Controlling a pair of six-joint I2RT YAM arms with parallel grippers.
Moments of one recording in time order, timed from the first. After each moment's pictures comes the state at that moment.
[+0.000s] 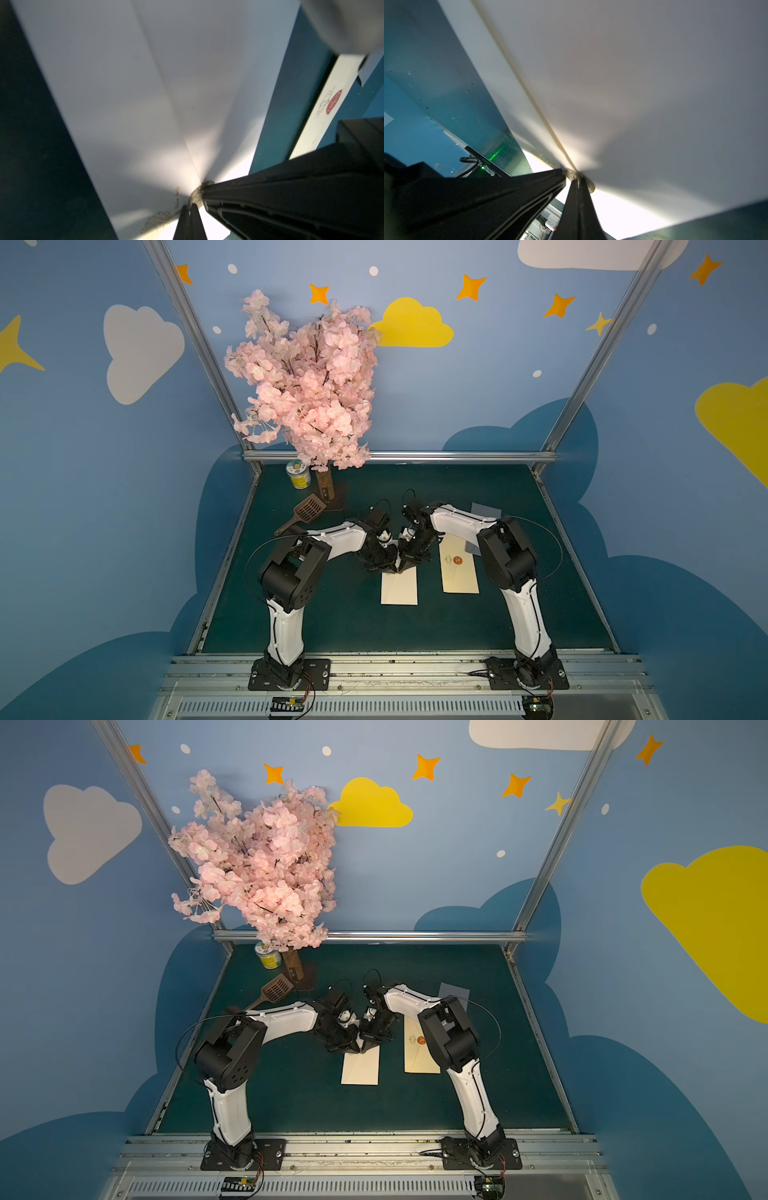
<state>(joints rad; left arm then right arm) -0.55 1.94 1.19 -0.57 0.50 -0.59 0.67 2.22 1.63 -0.99 -0.56 0.53</state>
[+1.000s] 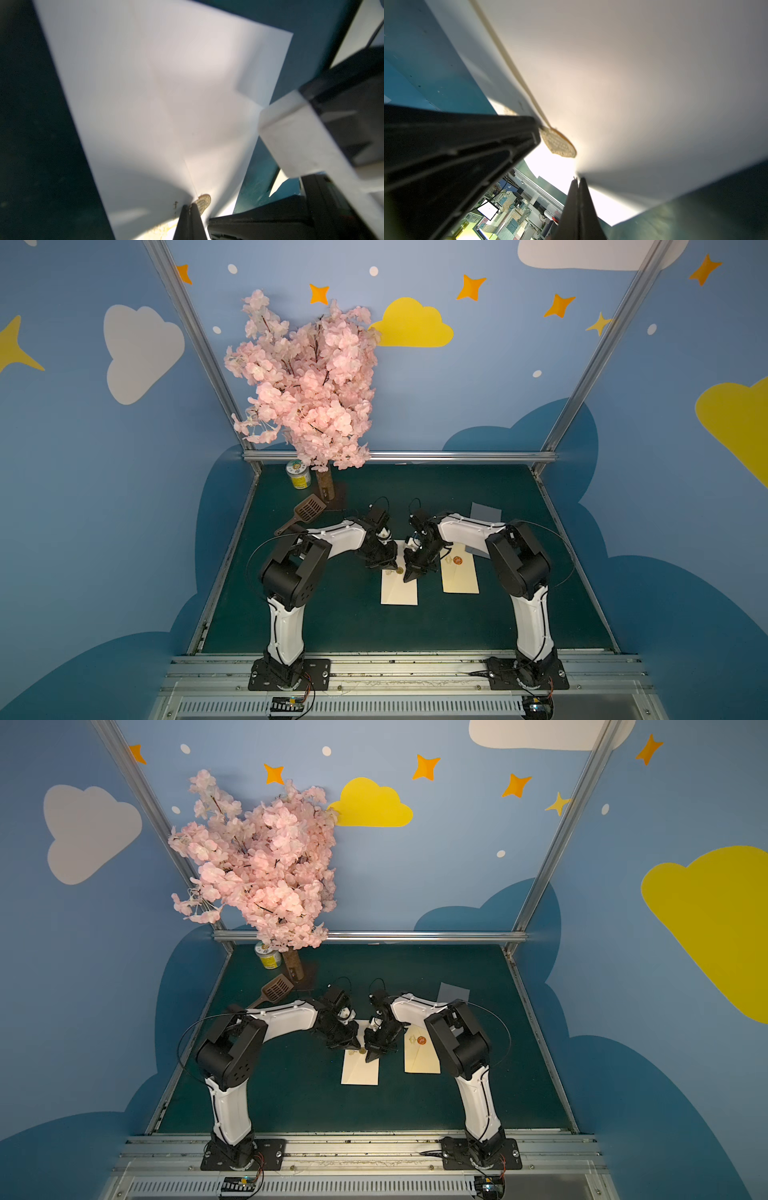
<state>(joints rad) -0.53 1.95 1.20 -0.54 0.50 -0.63 0.69 2.10 1.41 -0.90 -0.62 0.52</state>
